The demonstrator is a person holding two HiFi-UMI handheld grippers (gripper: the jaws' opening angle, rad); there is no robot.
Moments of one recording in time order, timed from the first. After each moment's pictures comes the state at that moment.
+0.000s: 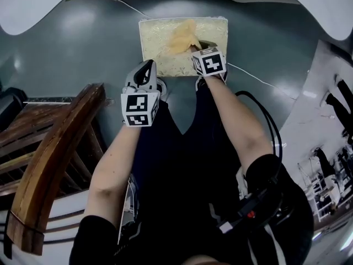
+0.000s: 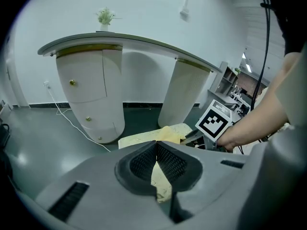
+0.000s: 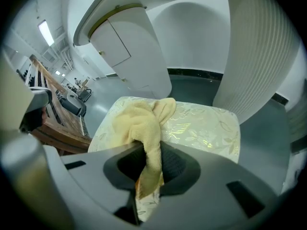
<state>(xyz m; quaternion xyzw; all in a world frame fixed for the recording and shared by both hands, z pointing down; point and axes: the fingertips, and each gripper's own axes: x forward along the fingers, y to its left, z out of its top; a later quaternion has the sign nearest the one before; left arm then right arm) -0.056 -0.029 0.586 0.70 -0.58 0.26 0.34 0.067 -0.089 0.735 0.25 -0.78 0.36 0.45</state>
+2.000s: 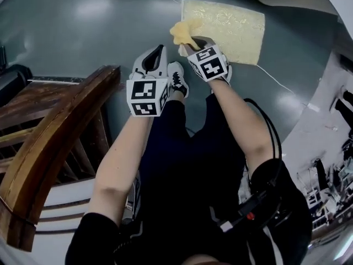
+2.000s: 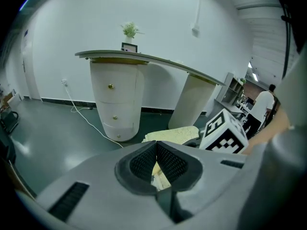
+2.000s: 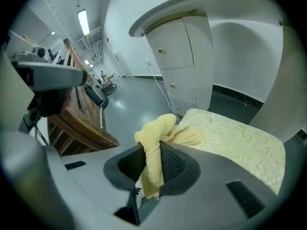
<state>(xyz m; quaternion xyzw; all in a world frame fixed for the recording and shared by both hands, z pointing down) -0.156 0.048 0.550 0.67 -0.62 0.21 0.34 -0.095 0.028 0.676 0.15 -0.86 0.26 0.42</state>
